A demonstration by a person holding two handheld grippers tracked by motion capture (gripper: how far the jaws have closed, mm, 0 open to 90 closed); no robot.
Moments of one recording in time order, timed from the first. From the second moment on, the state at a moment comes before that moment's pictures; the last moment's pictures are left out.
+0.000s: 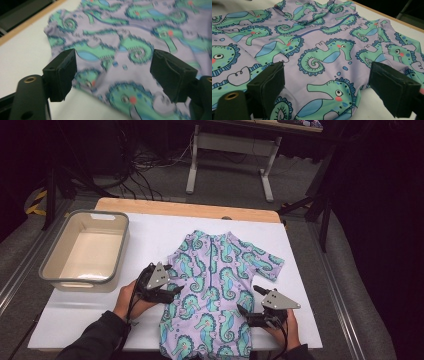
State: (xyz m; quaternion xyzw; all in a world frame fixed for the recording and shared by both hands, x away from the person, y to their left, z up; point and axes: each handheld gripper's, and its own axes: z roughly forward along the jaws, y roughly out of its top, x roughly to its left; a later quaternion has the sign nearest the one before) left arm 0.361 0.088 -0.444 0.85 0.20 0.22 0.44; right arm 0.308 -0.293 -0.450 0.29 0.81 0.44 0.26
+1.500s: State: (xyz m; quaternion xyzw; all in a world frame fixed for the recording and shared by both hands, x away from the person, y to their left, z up) left arm 0.306 0.149 -0.458 0.85 0.21 0.21 0.43; right arm 0.452 -0.397 -0.438 0.56 0.70 0.33 0.30
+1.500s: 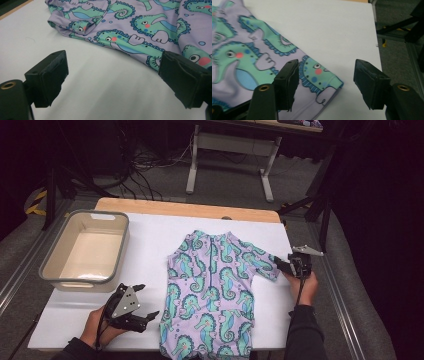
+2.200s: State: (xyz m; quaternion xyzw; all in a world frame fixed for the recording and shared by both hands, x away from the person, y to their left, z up) left arm 0.306 0.146 -0.457 0.85 0.21 0.22 0.43; right arm 0.460 -0.398 -0.448 0.57 0.71 0.32 0.26
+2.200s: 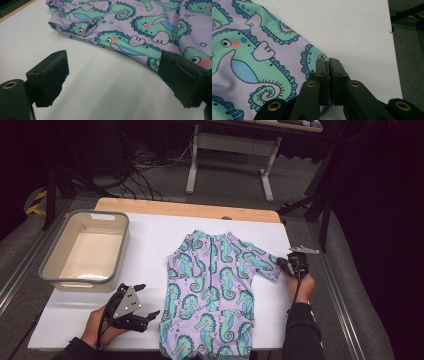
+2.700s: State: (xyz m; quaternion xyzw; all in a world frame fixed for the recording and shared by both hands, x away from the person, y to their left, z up) left arm 0.306 0.146 -0.457 0.85 0.21 0.22 0.43; right arm 0.442 -0.374 -0.419 0.51 0.72 0.39 0.26
